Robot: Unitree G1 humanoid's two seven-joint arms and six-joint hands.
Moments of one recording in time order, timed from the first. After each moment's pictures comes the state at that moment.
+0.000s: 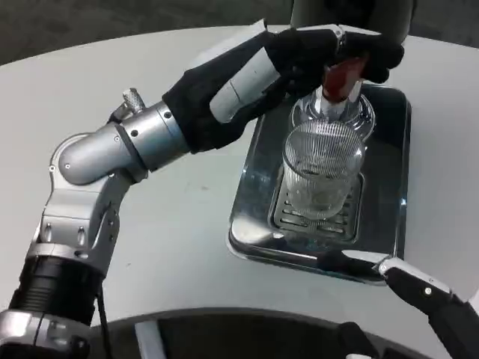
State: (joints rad) left arm -0.96 0.31 -0.02 0.49 -0.28 -0.25 -0.93; right arm 0.67 -0.21 -0.02 -0.91 -0.33 -0.25 0.24
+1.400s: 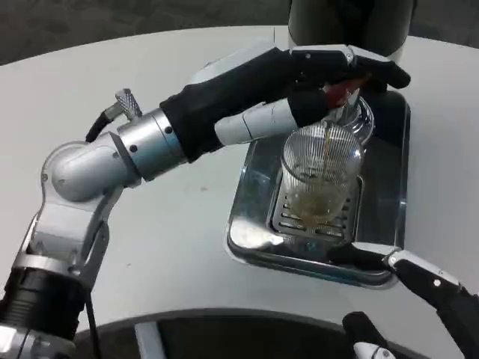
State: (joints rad) left arm -0.91 0.38 -0.10 0.41 -0.17 -0.43 -0.84; right arm 0.64 -0.21 -0.04 -0.90 -0.32 -0.22 0.23
